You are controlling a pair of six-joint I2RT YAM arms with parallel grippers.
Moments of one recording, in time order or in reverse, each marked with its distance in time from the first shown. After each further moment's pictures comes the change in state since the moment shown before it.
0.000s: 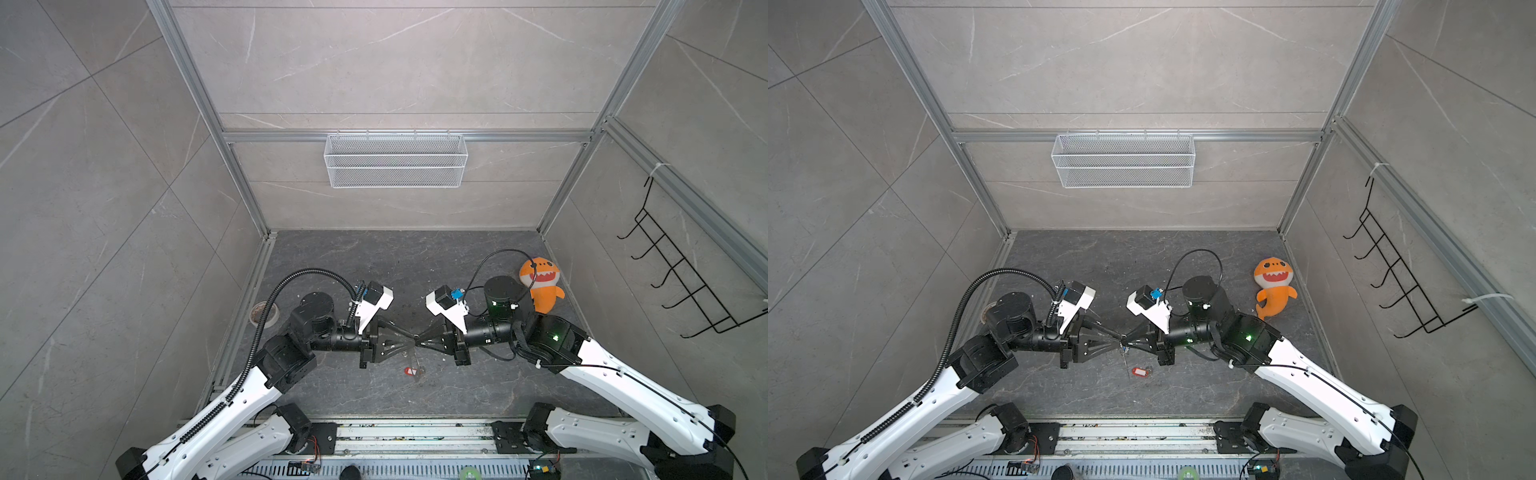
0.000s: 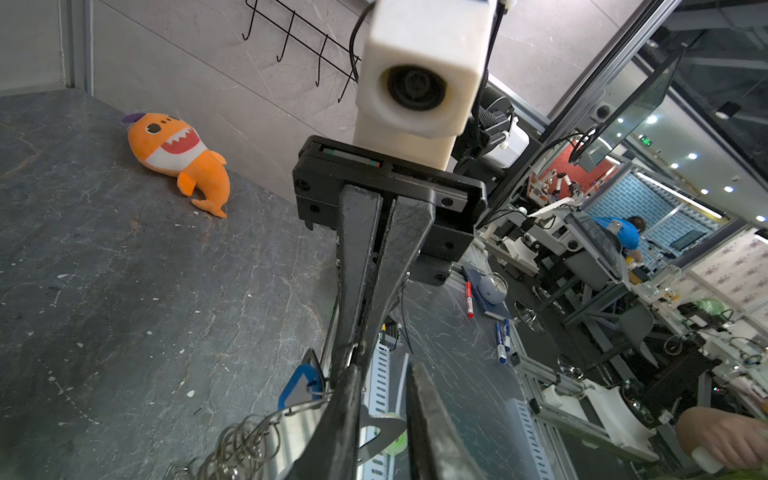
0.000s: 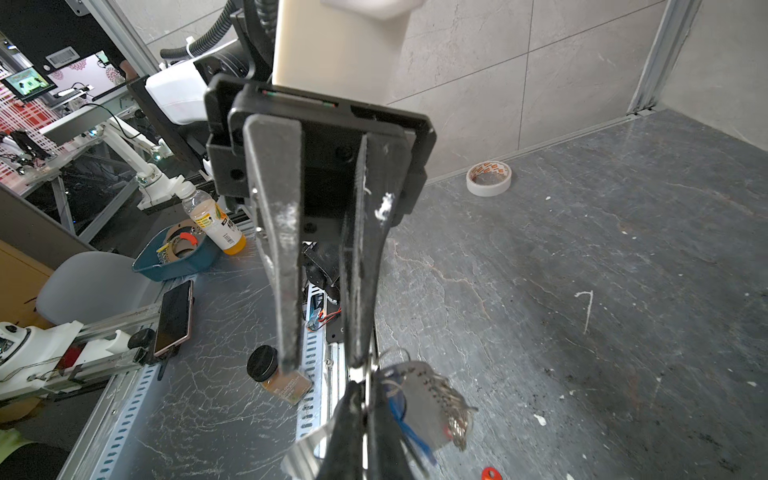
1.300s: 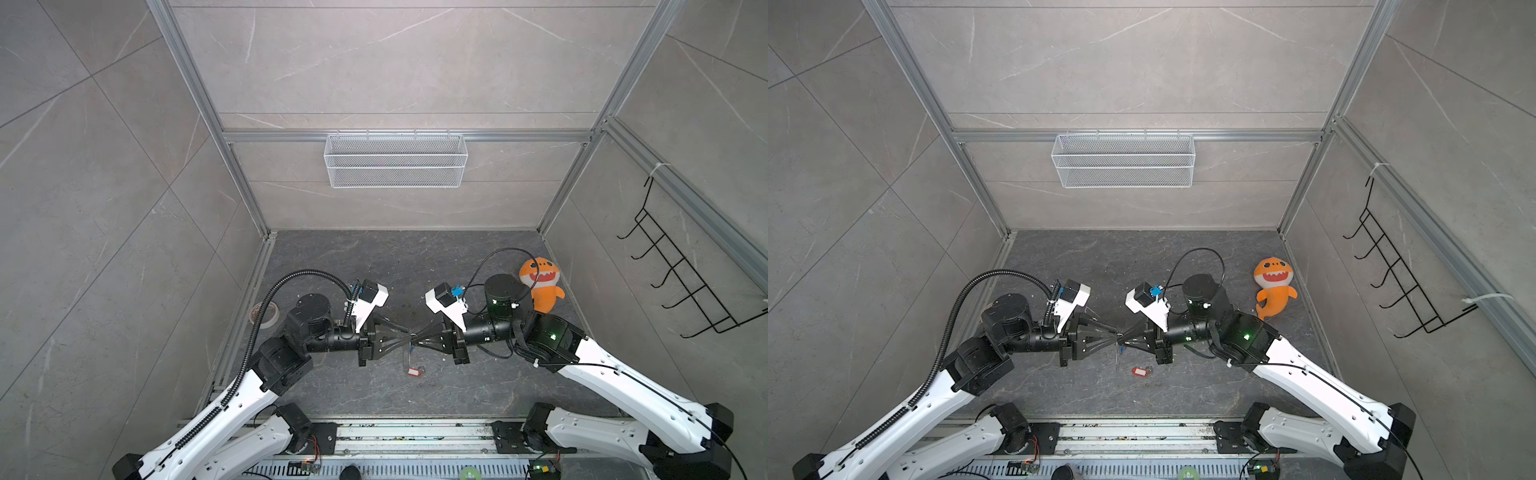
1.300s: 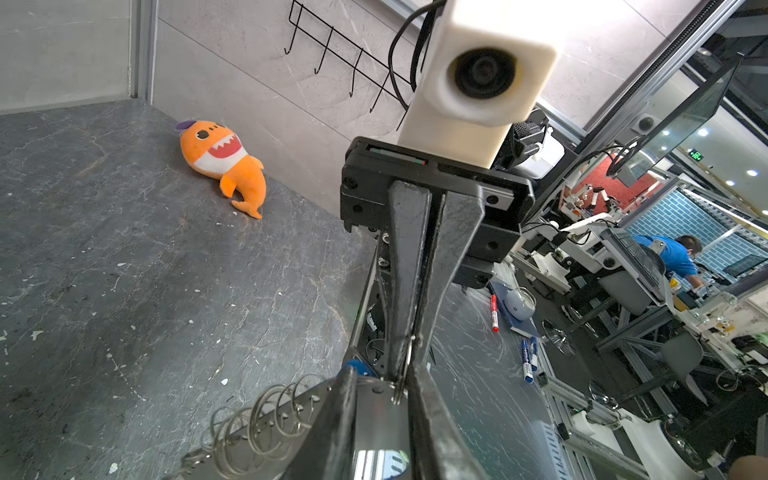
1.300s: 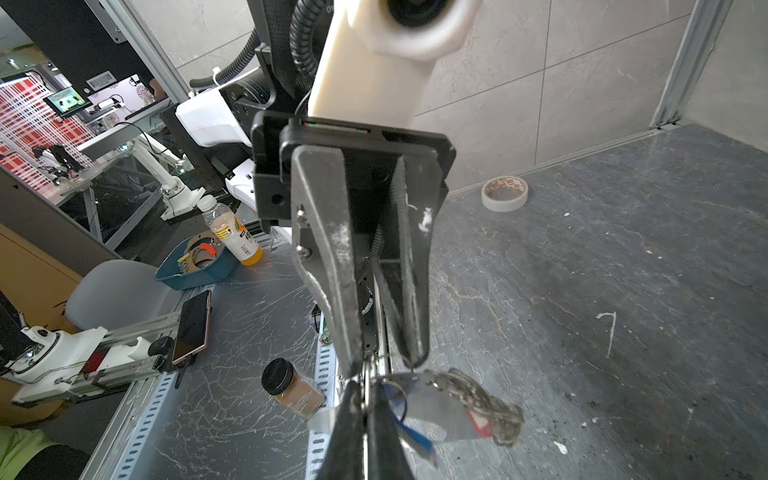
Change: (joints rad) left arm 0.005 -0.028 0.000 -0.041 -0.080 0.014; right arm -0.002 0.013 0.000 0.060 -0.047 0.038
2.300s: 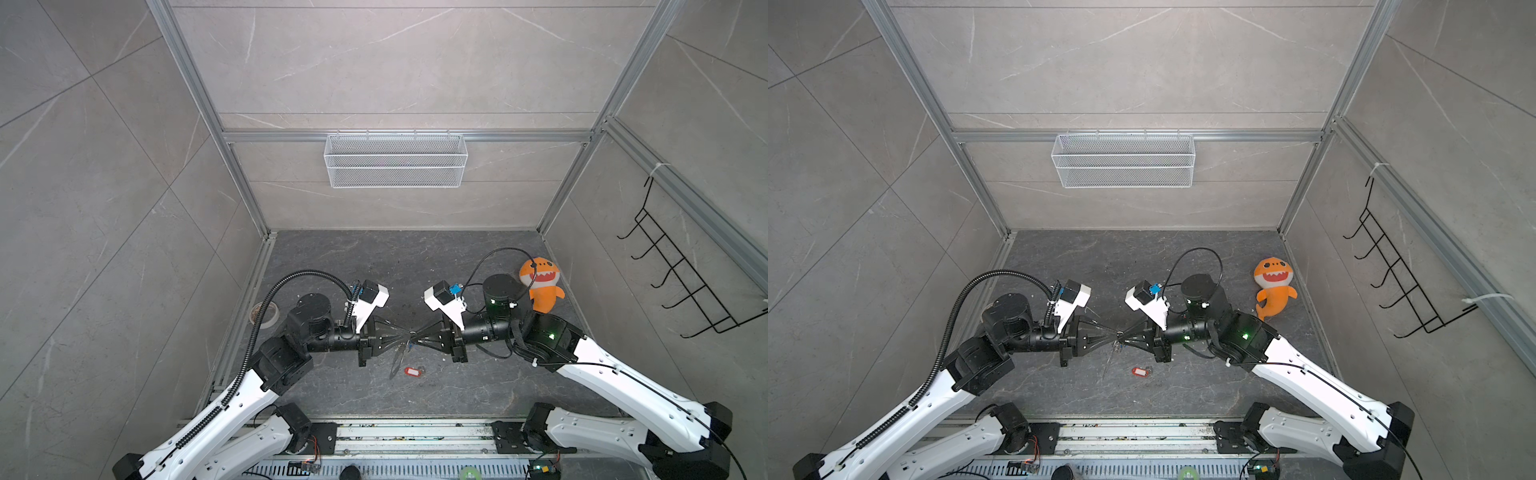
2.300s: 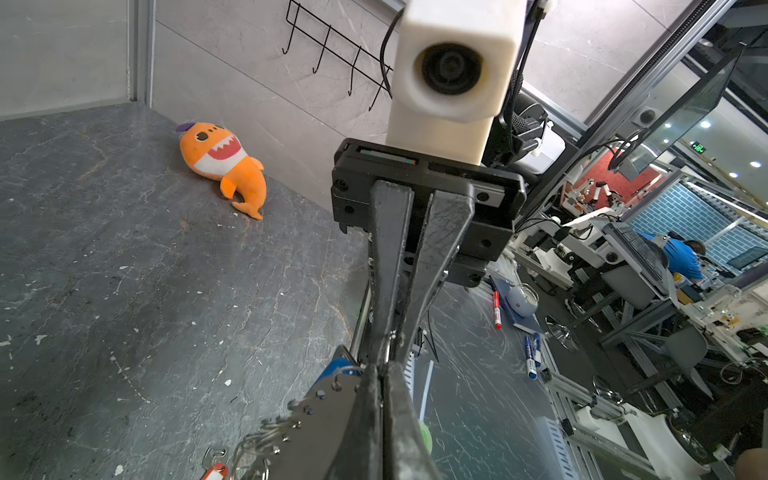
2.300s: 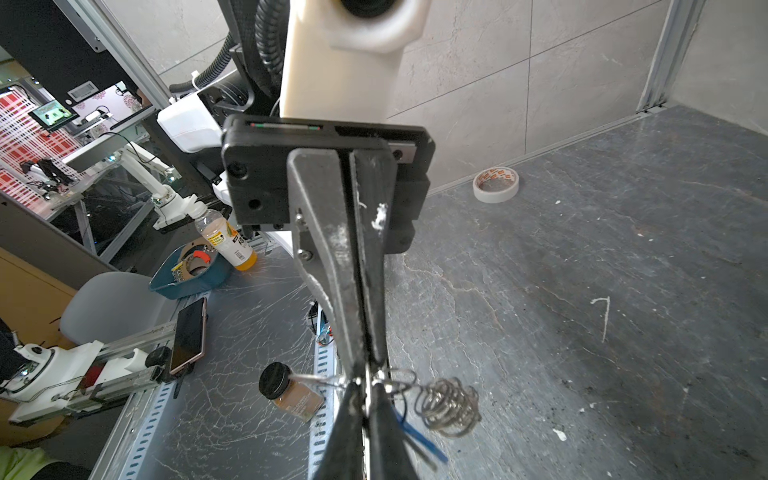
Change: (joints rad) left arm 0.000 -0.001 0.000 -0.006 -0.001 0.008; right arm 0.000 0.003 0.000 -0.002 0.040 0.031
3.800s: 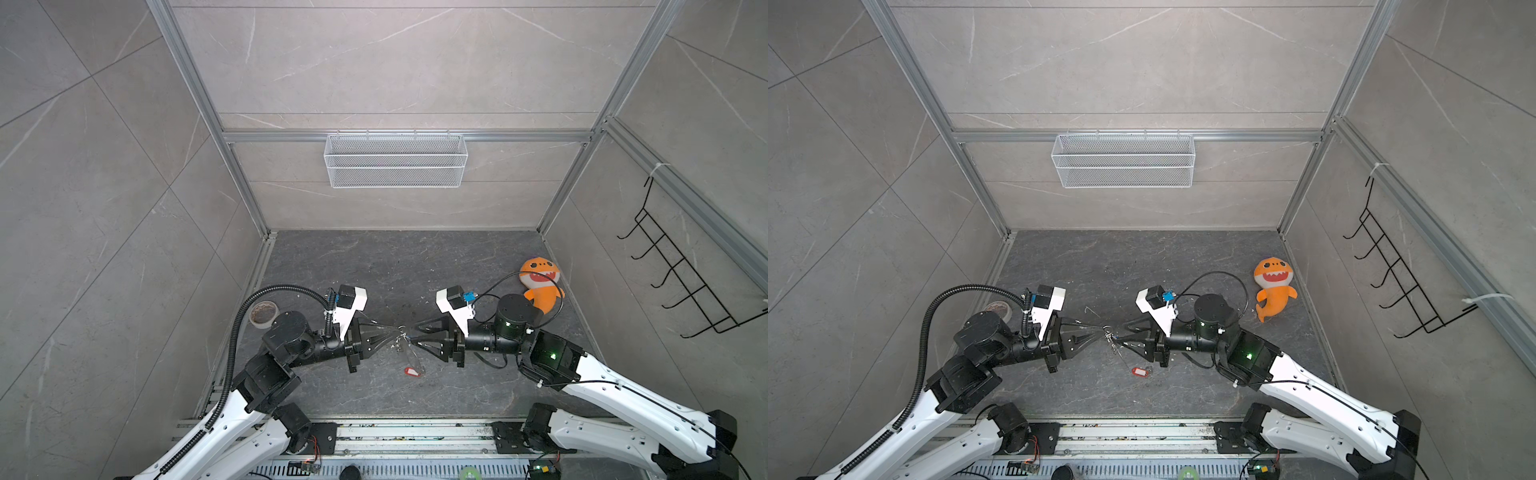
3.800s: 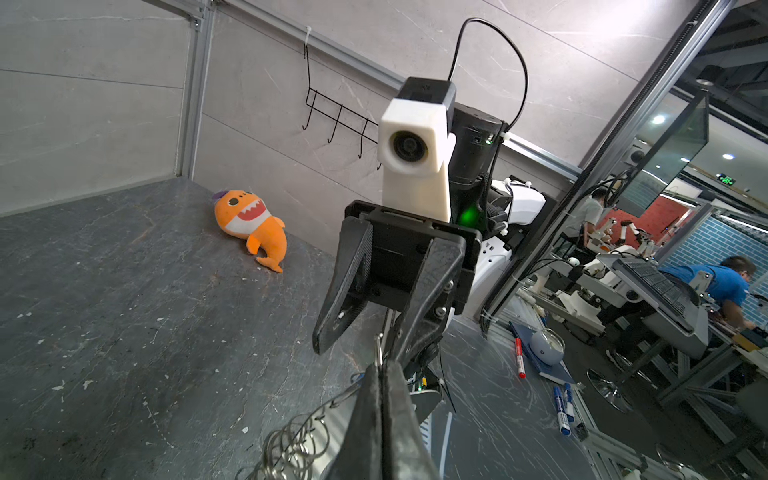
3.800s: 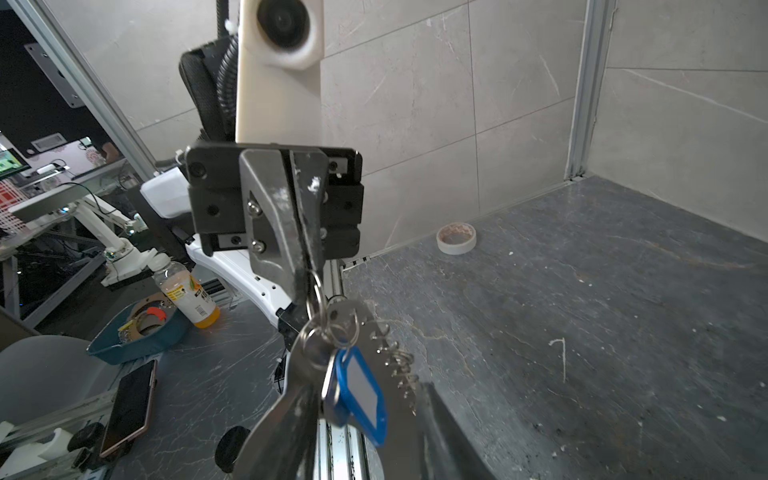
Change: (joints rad) left arm -0.003 -0.150 -0.089 0.135 -0.119 -0.058; right arm 0.074 -0.118 -0.202 0.293 0.199 0.092
